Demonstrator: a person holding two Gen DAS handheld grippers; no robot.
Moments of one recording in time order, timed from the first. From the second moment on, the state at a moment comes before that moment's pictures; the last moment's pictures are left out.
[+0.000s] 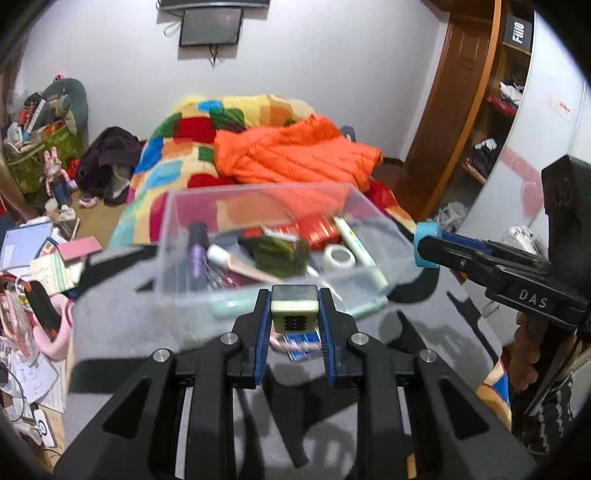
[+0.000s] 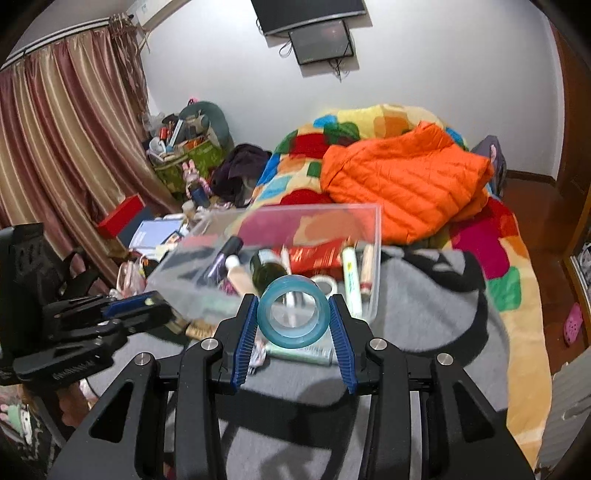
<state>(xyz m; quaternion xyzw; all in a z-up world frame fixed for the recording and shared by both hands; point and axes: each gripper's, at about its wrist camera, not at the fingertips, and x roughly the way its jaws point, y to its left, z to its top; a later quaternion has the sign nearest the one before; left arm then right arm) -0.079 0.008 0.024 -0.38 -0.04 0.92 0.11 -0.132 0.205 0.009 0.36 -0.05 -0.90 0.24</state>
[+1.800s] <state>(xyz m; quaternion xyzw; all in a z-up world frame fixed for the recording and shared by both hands) -0.085 -0.024 -0.010 -0.43 -0.03 0.90 0.08 -0.135 0.172 -0.020 0.39 0.02 -0.88 0.25</state>
